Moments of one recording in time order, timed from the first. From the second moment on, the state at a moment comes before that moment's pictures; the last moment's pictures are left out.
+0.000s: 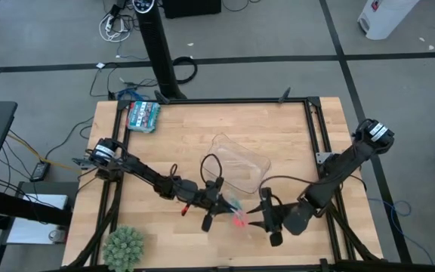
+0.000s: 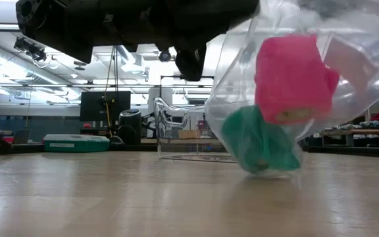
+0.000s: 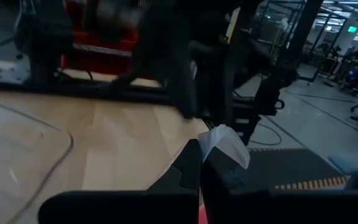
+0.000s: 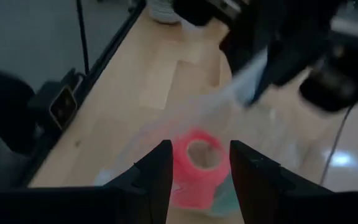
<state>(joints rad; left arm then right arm) -0.34 1.92 0.88 1.01 -0.04 -0.24 0.75 1.49 0.86 0.02 0.60 0.19</state>
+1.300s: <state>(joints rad) -0.33 1.92 0.88 1.12 -0.01 -0.42 0.63 1.49 1.02 -0.13 0.52 0.11</state>
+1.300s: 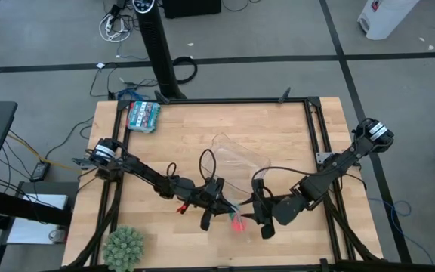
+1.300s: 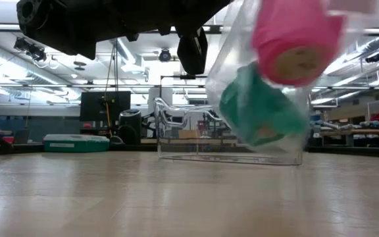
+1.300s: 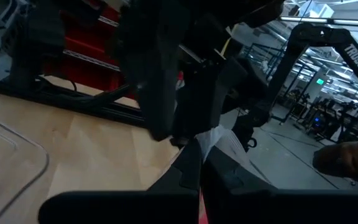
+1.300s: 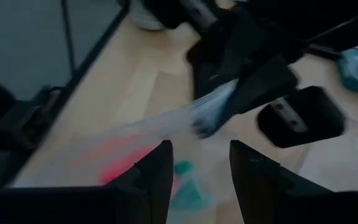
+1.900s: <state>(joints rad) -0.34 1.92 0.91 1.13 0.00 -0.19 0.52 1.49 1.01 -0.09 0.31 0.10</state>
